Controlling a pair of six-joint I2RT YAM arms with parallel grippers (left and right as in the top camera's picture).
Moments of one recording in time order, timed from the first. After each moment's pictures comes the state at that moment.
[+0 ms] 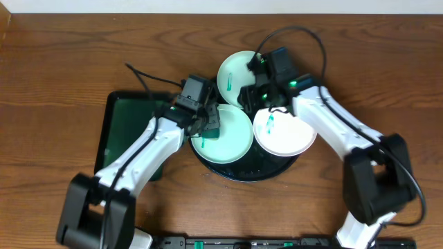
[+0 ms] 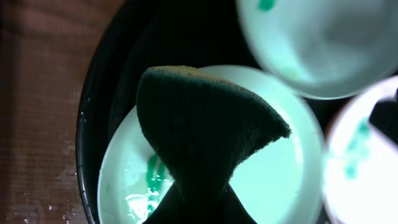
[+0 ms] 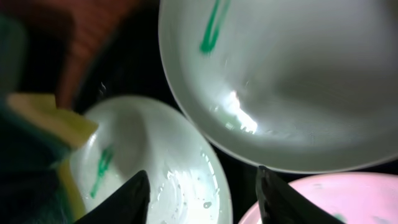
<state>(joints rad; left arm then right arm) -0.42 1.62 1.04 -0.53 0.04 -0.58 0.45 1.92 1.37 -0.53 -0.30 0.23</state>
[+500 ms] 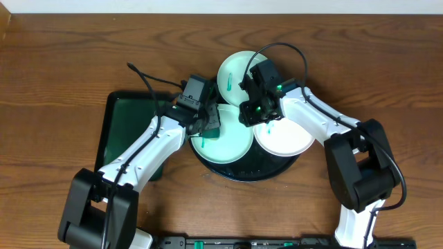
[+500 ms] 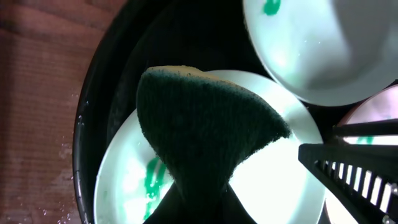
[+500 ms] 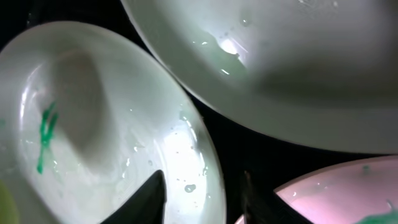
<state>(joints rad) -0.42 1.63 1.04 -0.51 0.04 -0.59 0.47 2.02 1.37 -0.62 -0.29 0.17</state>
